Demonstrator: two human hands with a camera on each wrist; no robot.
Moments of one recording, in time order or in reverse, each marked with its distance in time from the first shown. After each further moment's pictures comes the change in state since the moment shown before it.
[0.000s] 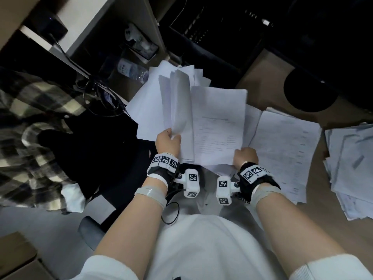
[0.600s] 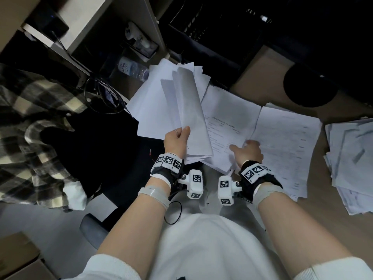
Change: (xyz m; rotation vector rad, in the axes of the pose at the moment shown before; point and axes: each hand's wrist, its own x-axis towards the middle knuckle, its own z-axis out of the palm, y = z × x) left_hand -0.024 0.001 0.014 -0.225 -0.110 0.077; right_hand -0.009 0.012 -0.004 0.010 0.092 -0.070
